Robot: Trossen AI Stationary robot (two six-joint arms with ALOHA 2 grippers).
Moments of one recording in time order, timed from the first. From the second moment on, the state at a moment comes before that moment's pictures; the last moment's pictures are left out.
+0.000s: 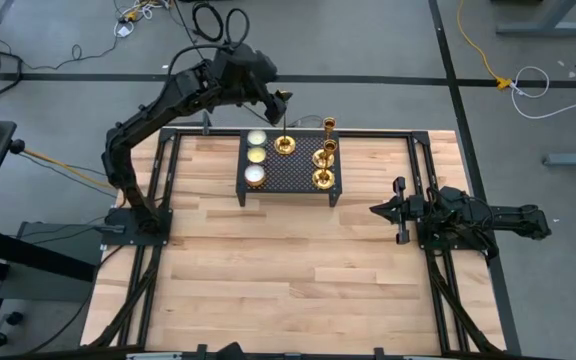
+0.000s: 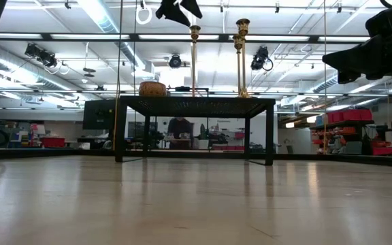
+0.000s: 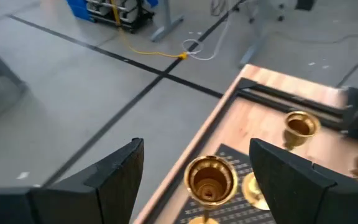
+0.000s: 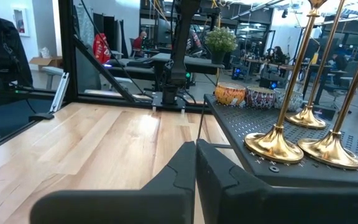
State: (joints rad) left arm 0.48 1.73 2.10 -0.82 -0.15 0.03; right arm -0.04 0.00 0.02 0.01 -0.03 -0.11
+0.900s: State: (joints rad) left arm 0.49 1.74 1.99 -0.74 -0.09 0.03; right arm -0.04 0.00 0.02 0.01 -0.03 -0.11
